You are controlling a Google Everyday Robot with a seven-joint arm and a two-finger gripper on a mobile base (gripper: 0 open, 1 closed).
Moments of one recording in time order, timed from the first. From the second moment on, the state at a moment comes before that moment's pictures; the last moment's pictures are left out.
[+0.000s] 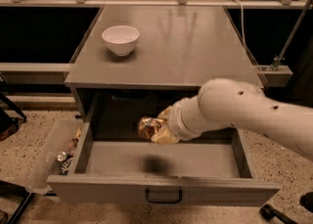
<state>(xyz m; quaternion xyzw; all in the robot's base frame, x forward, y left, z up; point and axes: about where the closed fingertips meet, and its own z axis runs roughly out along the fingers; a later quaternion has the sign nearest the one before) 0.519 -0.031 0.737 -0.60 0.73 0.07 0.33</state>
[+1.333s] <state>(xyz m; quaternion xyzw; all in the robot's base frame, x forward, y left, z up) 0.518 -0.006 0.908 -0.65 0.67 -0.02 0.36</state>
